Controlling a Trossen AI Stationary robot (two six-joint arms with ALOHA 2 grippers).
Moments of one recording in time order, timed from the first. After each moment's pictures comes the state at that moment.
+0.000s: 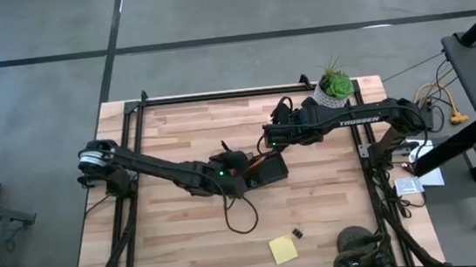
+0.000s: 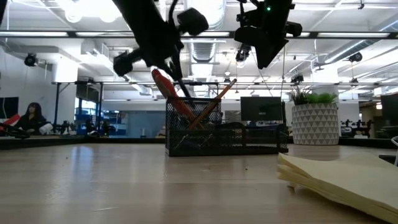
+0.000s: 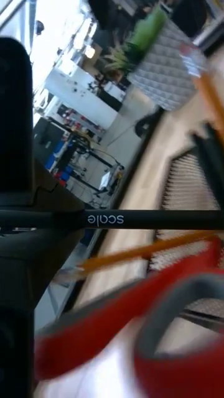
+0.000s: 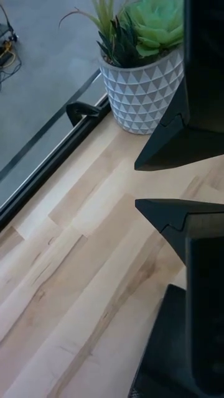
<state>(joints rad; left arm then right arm) -0.22 1.74 1.30 -0.72 -0.93 1.34 -0.03 1.67 1.52 -1.30 0.70 0.81</state>
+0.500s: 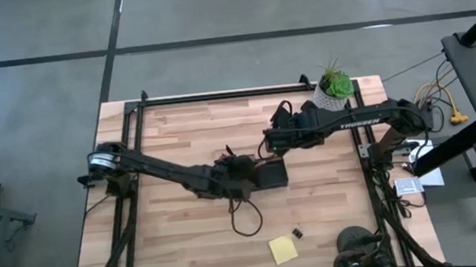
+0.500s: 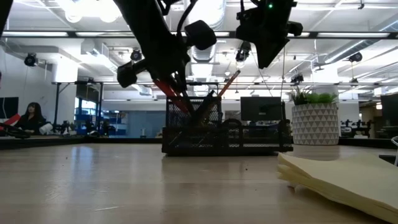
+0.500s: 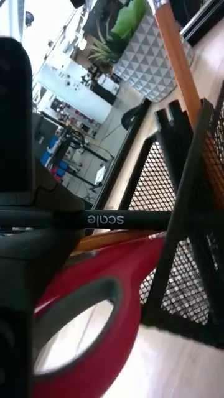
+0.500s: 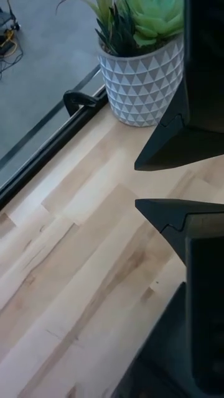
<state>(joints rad) -0.22 1.82 1.34 -0.71 -0.90 1.32 0.00 1.67 1.52 -1.31 0.67 0.81</state>
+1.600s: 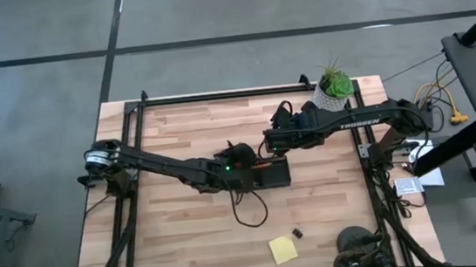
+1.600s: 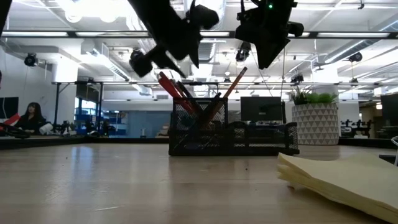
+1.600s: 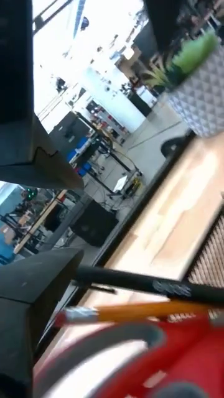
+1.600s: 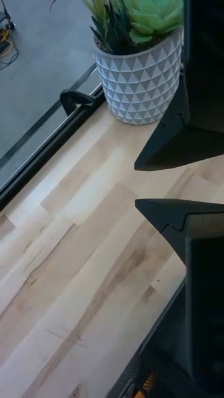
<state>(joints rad) -0.19 1.77 1.36 -0.62 -0.99 1.29 0.00 1.67 1.51 -1.30 0.67 0.84</state>
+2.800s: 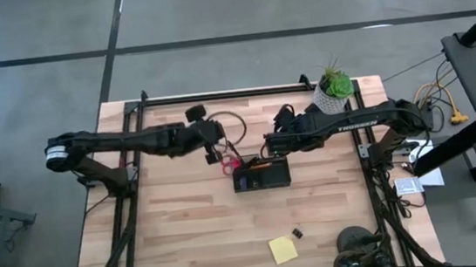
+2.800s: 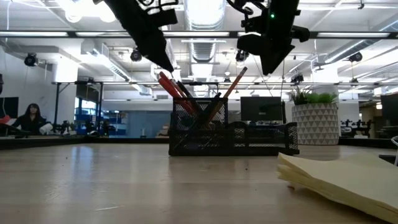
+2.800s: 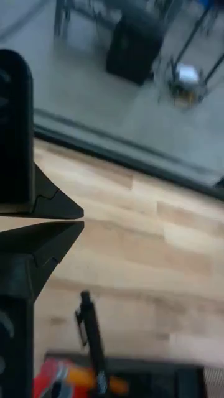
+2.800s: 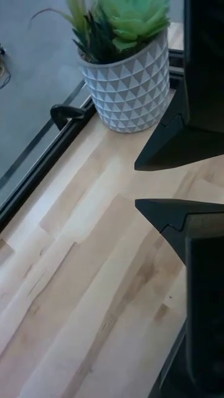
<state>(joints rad) 0.10 1.38 1.10 -0.46 -0.53 0.18 0.00 1.67 1.44 -1.29 0.73 0.95</state>
